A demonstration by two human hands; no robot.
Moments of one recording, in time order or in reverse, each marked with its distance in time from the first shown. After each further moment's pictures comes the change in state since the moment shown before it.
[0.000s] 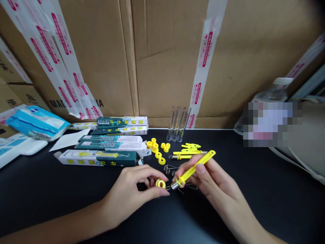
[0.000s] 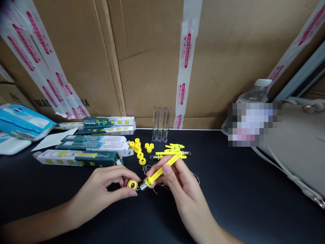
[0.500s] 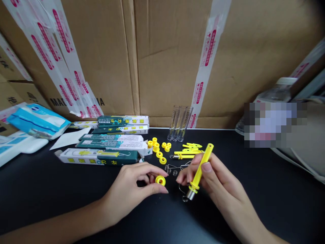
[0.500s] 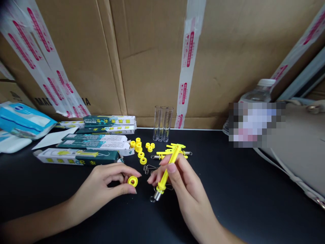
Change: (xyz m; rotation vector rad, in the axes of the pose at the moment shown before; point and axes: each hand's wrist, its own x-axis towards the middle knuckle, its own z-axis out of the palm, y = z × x) left_hand 0.001 -0.001 -0.001 -0.213 0.025 -0.131; right_hand 0.000 -0.001 -0.002 -0.125 0.032 -0.011
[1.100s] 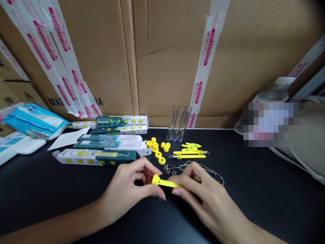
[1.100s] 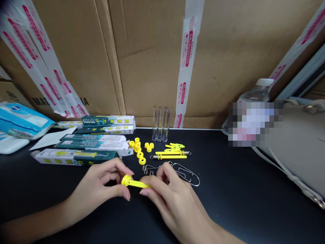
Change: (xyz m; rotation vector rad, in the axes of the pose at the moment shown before) left_hand 0.000 0.003 -0.003 -0.133 0.021 -0.078; right_hand -0.005 0.009 -0.006 -0.967 -0.237 -0.334
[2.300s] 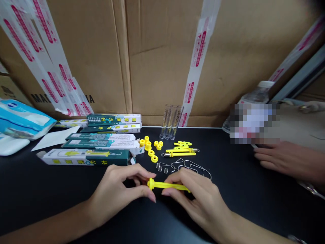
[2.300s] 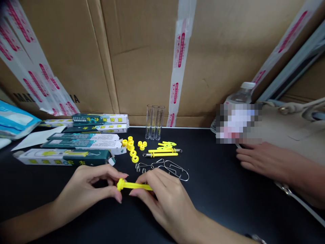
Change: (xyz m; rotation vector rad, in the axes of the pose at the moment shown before) left_hand -0.003 -0.001 -0.002 0.294 0.011 0.314; right_hand 0.002 -0.004 0.001 0.106 0.117 -0.086
